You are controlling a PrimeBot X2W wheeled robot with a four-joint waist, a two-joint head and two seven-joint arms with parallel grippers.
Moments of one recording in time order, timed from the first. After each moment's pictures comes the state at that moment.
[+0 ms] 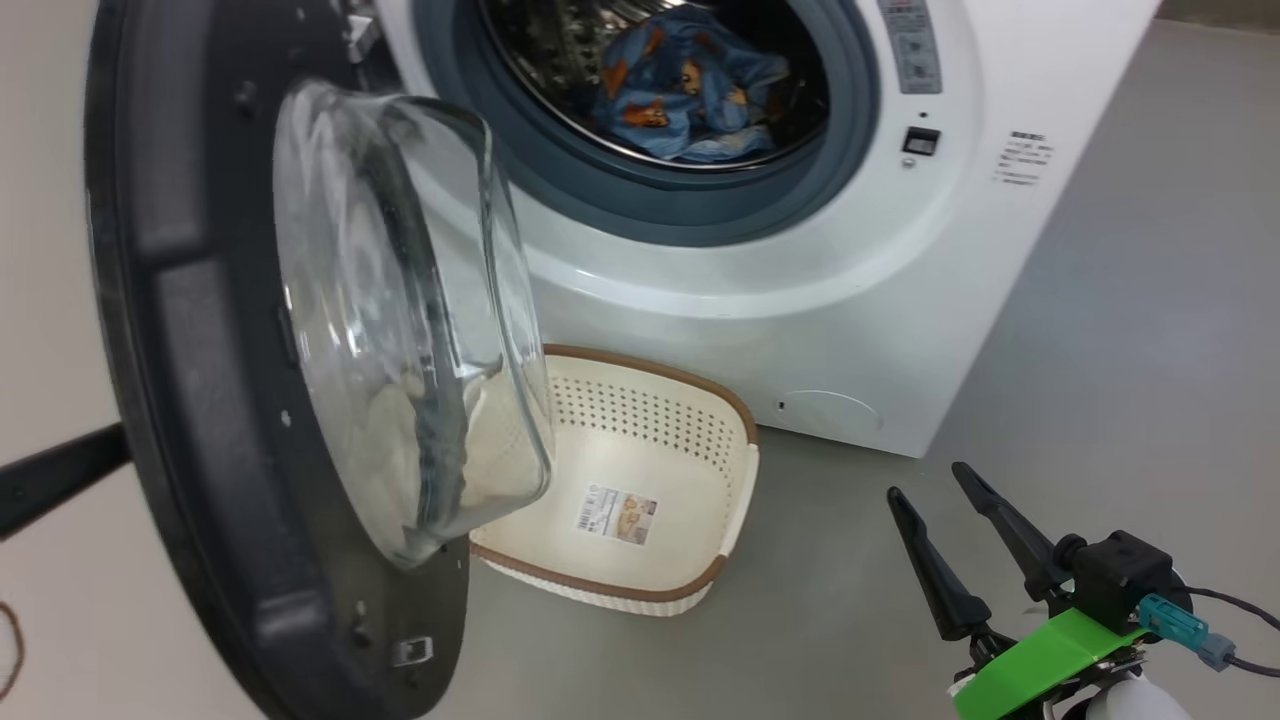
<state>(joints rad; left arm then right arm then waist) -0.35 0.49 0.20 -0.06 -1.59 -0.12 1.28 -0.12 -0.26 0.24 0.19 0.38 0.13 -0.26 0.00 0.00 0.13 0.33</state>
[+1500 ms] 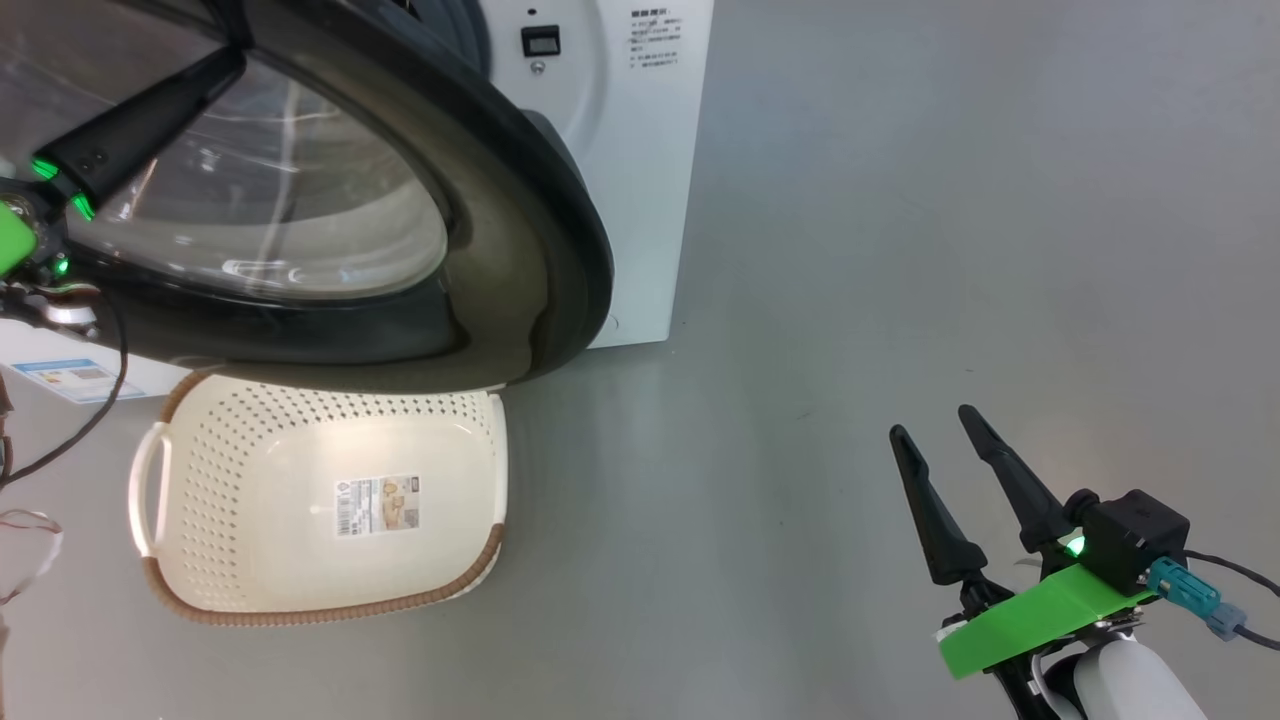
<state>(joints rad) -0.85 0.36 -0.06 0.21 -1.42 -0.12 0.89 -0.17 -0.17 0.17 0.16 0.36 0.13 -0.26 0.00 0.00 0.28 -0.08</state>
